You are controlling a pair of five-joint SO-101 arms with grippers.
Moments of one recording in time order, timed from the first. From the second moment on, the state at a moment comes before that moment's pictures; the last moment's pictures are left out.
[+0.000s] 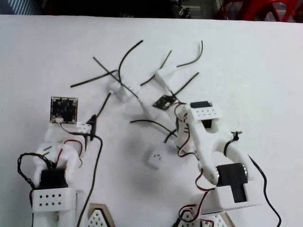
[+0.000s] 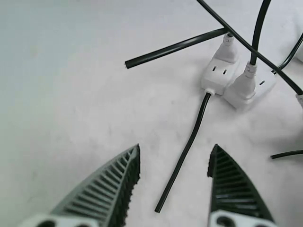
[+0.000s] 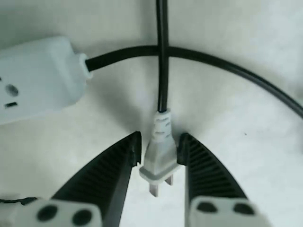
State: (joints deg) left arm -10.2 -79.0 81.9 42.5 -8.6; right arm -10.9 0.9 37.5 66.2 43.5
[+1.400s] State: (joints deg) left arm -10.2 -79.0 81.9 42.5 -8.6; right arm -6.0 -2.9 32.9 75.2 49.2
